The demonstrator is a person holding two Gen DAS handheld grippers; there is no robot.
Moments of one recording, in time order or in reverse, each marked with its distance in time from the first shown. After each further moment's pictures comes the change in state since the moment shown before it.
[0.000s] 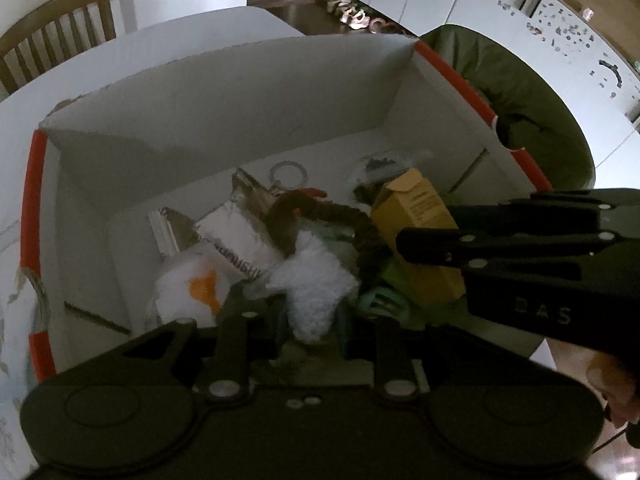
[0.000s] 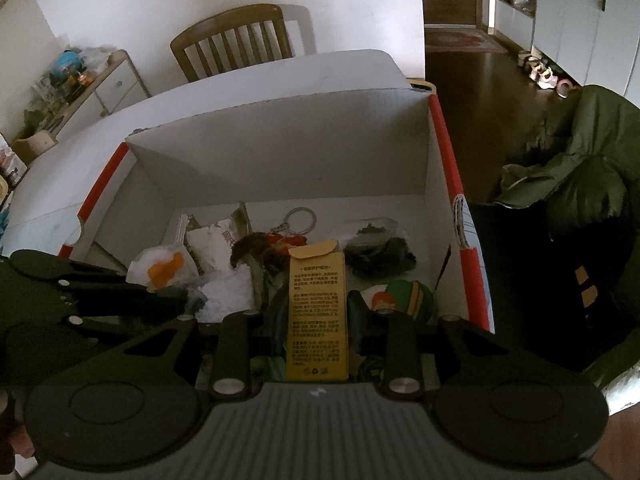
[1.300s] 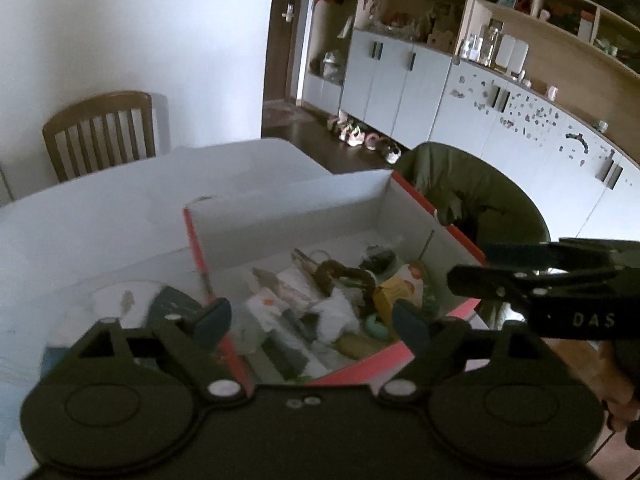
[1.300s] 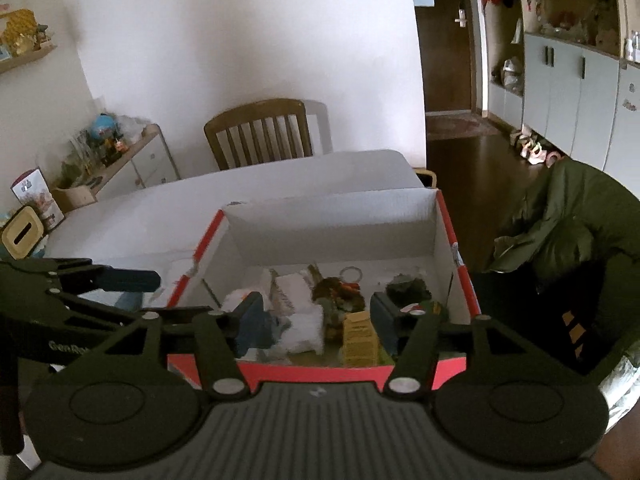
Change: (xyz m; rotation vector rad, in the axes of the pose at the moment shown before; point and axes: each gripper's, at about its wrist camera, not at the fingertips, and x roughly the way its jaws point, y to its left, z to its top) left arm -0.155 0.026 -0.075 0.027 -0.399 0.015; right arm -0.120 0.064 -0.048 -0.014 -0.302 -0.006
